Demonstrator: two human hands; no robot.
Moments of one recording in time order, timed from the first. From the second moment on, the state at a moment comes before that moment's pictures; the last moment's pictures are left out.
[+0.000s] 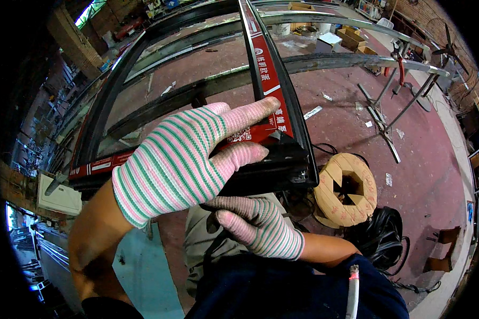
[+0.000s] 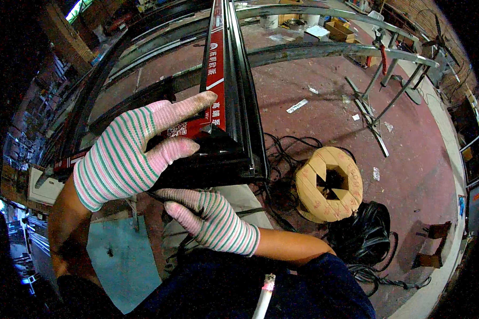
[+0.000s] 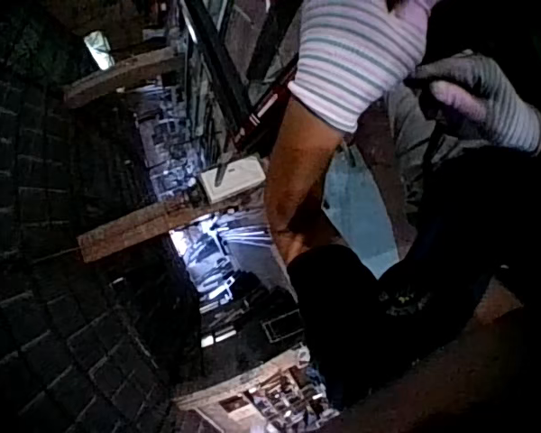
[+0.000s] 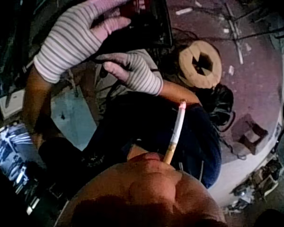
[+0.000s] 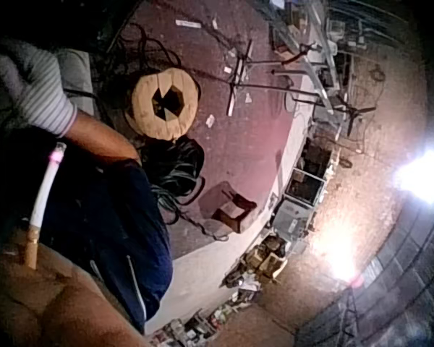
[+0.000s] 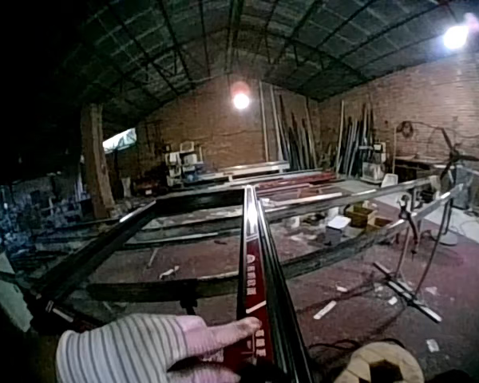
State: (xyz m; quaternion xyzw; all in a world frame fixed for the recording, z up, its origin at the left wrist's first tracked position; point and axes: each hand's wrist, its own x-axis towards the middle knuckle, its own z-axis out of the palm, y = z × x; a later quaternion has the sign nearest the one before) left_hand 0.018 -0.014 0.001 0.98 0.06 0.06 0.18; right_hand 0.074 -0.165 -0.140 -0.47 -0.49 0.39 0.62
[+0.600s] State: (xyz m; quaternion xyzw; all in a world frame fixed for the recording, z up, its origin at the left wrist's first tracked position) left_hand -0.001 -0.011 0.007 0.98 0.09 0.05 0.16; right_hand 0.048 -0.153 -0.142 -0.42 -0.41 0.47 0.66
